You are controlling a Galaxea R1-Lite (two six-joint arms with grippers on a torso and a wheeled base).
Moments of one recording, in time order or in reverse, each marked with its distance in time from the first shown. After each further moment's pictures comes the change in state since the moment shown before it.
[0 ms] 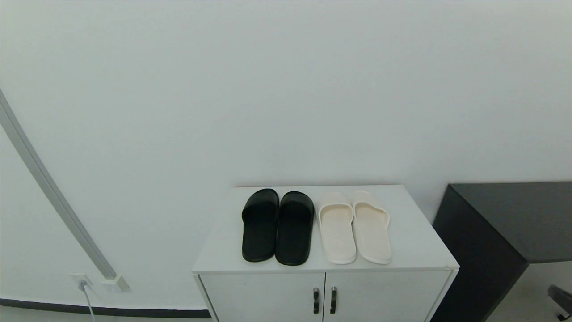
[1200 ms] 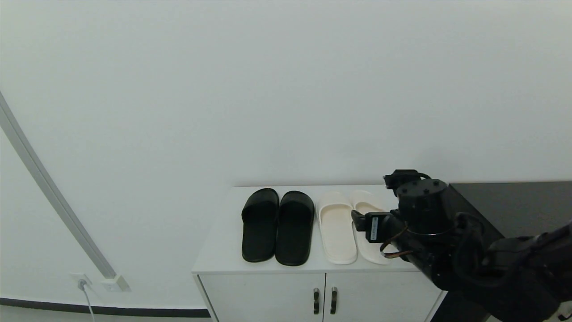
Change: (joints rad) left arm 0.000 0.000 0.000 0.001 -0.001 0.003; right arm 0.532 1.131 -0.561 -0.439 -0.625 0.256
